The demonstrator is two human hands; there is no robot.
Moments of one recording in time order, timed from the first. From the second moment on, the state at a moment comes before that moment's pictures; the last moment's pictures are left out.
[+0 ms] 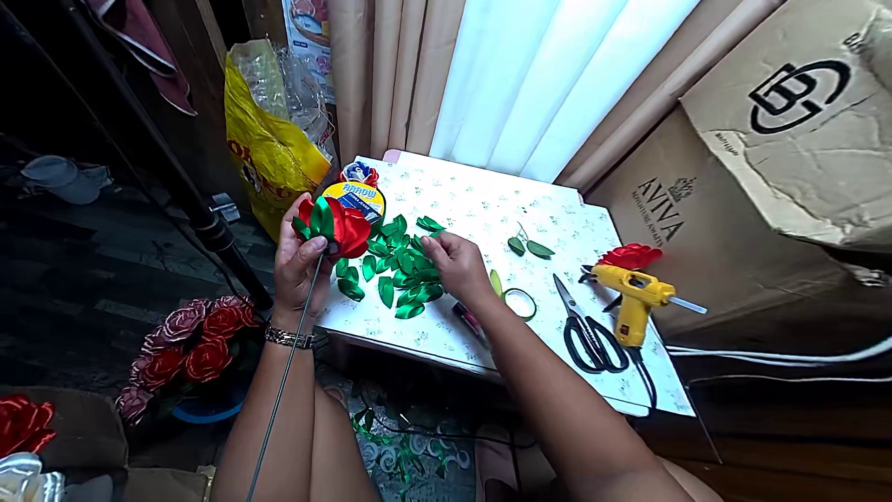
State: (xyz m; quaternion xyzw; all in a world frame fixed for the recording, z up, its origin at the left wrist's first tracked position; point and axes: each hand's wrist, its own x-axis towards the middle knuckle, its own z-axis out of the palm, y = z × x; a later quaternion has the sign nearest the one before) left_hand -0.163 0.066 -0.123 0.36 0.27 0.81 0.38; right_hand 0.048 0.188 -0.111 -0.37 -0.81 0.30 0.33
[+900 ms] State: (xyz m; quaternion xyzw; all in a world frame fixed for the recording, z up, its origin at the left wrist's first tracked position) left_hand -0.160 0.066 -0.122 0.32 0.27 0.84 0.35; right_hand -0.047 0.170 -0.116 -0.31 -0.93 0.19 0.00
